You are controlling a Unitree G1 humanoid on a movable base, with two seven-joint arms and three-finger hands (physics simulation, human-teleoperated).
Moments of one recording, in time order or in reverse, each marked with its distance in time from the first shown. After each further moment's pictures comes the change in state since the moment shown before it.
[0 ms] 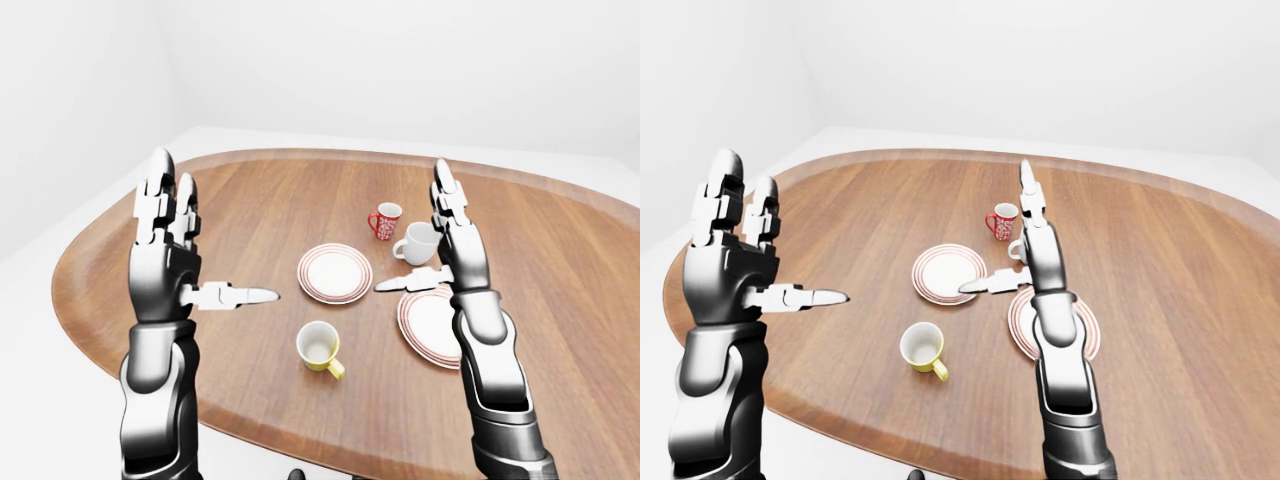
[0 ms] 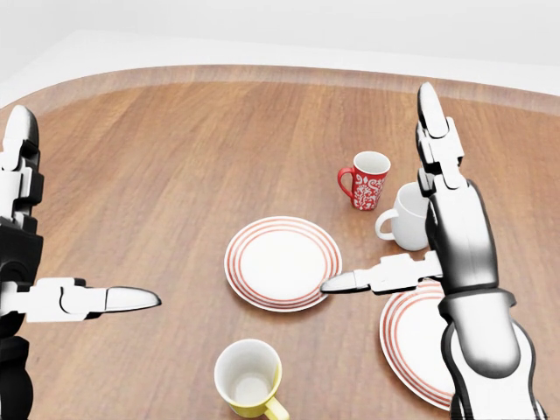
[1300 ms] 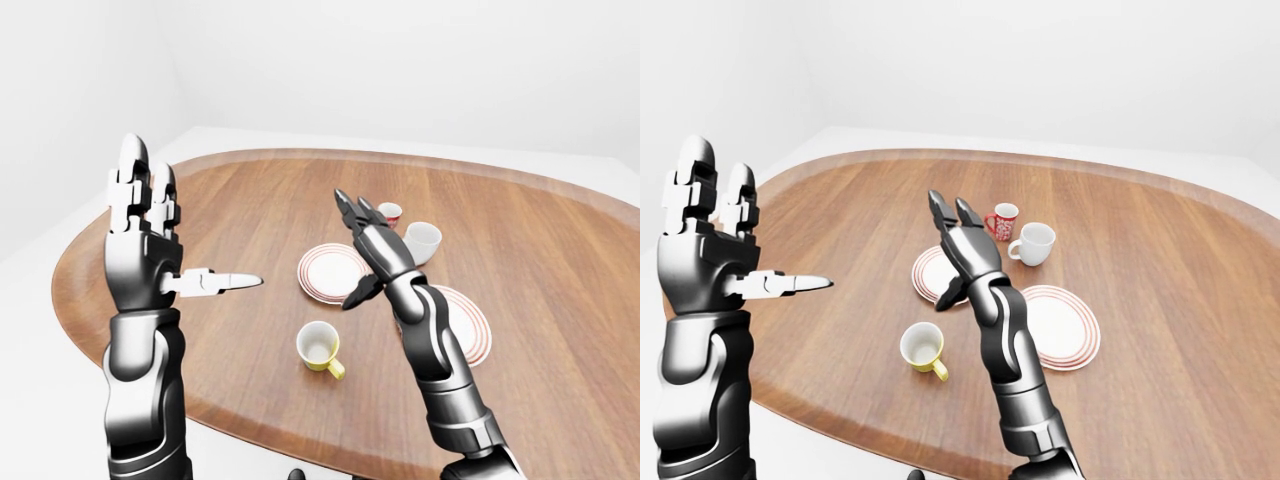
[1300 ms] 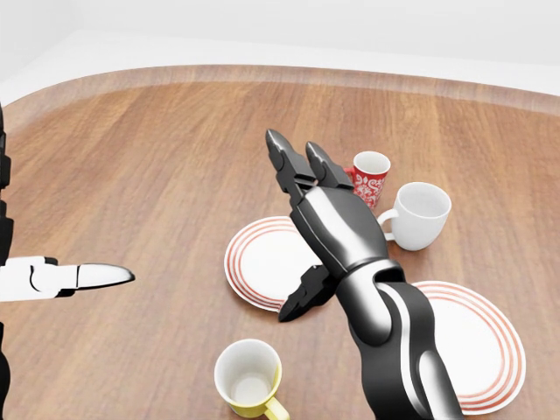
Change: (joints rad) left arm -0.064 0.054 0.067 0.048 -0.046 0.000 0.022; right arm -0.176 0.112 0.180 0.239 -0.747 0.000 0.224
